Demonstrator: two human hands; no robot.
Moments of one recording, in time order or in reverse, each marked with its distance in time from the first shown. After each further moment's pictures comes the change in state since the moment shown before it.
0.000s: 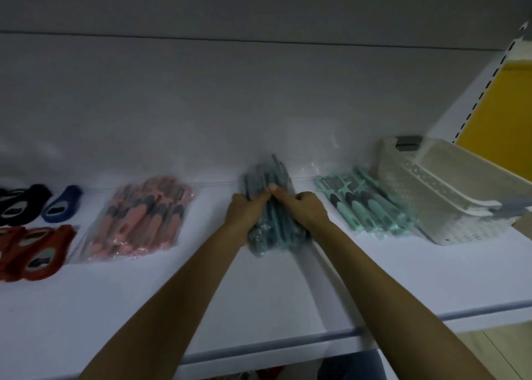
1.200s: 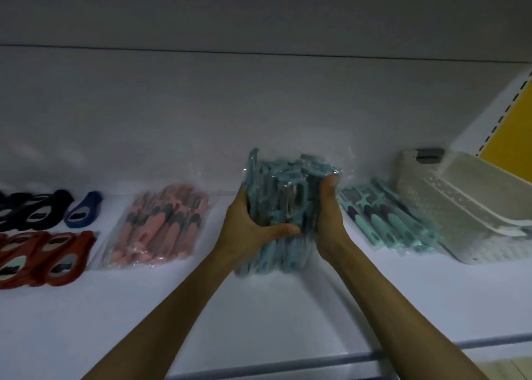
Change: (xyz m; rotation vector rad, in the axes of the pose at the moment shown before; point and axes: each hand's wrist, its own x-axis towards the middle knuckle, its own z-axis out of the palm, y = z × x) left_hand -0.031 -0.004 -0.037 0.103 -0.094 0.656; right_hand -0.045 -0.027 0.010 0.696 -0.217 -0.430
